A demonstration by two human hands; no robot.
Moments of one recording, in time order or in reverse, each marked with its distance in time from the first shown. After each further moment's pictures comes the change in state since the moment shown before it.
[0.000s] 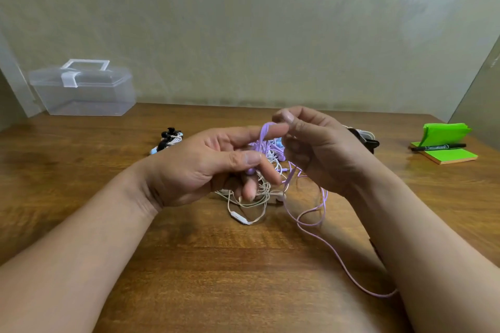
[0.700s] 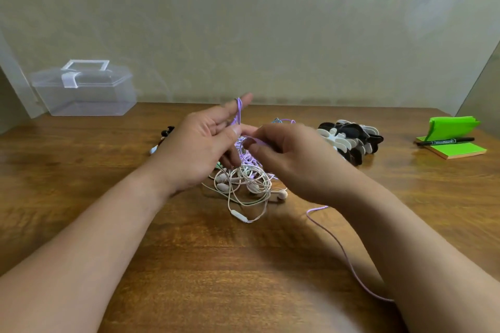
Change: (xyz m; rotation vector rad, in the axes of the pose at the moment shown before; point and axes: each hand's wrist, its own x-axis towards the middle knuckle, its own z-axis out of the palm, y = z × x) left_hand 0.011 -0.006 -0.009 0.545 0.521 0.091; right_hand -0.010 0.009 0.024 -1.049 -0.023 -0.232
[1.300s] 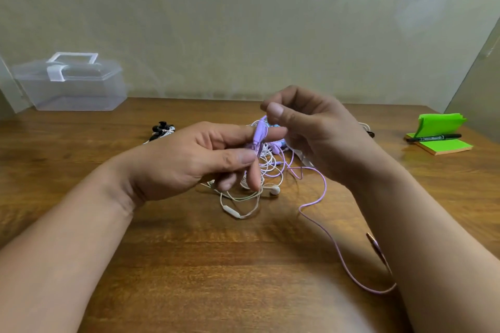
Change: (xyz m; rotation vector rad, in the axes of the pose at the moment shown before) left_hand -0.013 0.015 -0.006 -0.268 -0.578 0.010; right_hand 0.005 0.008 -0.028 0.774 0.044 0.079
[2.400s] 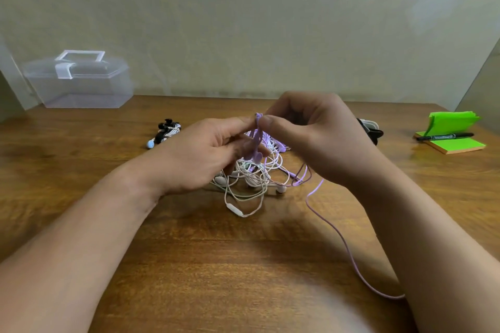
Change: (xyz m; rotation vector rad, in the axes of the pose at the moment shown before) left_hand 0.008 -0.006 0.005 0.407 0.281 -0.084; right_hand -0.011 -0.008 0.012 -0.540 0.057 -0.140
